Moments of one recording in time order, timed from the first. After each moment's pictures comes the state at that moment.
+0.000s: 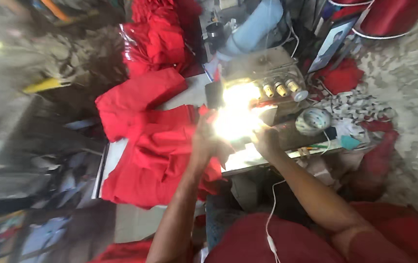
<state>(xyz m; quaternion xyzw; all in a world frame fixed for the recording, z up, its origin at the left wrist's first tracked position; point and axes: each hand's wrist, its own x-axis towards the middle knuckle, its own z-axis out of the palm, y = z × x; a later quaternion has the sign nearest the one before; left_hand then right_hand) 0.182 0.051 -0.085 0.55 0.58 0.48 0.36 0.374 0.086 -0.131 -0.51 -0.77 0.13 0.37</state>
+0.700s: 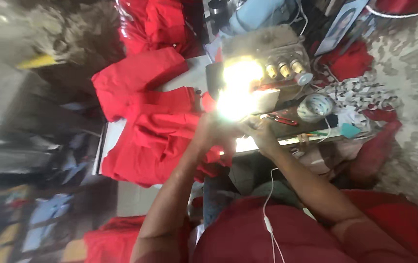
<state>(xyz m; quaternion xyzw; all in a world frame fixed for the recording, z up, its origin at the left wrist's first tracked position) 0.182 0.045 -0.084 0.71 0.55 0.34 0.29 0.368 0.058 -0.134 -0.33 -0.60 0.56 0.47</state>
